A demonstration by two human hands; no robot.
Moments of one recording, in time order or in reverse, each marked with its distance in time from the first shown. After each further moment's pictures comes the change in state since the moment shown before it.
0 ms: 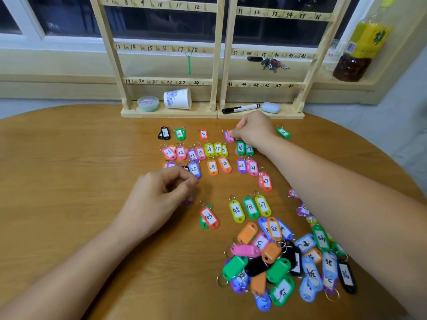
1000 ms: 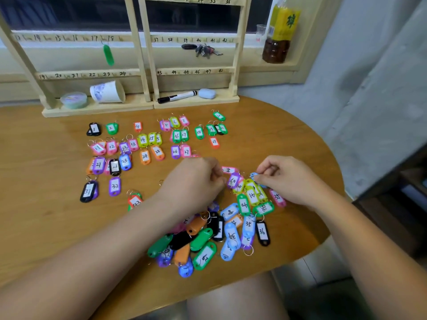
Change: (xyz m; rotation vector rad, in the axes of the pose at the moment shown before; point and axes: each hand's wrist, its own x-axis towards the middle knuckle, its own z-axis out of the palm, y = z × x) left_hand 0.029 0.096 0.157 0.419 -0.274 0.237; right_hand -0.201 0.172 -0.135 0.004 -0.104 0.062
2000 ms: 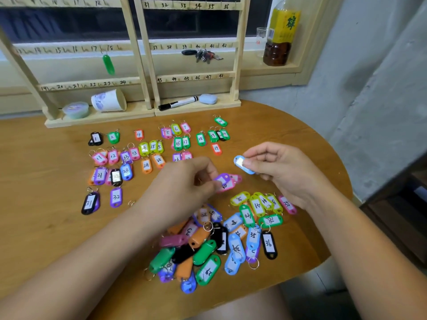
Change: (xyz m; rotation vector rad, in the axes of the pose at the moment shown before) left_hand -0.015 -0.007 -0.034 -0.202 0.020 0.025; right_hand 0.017 -0.030 0.005 0.813 -0.047 -0.041
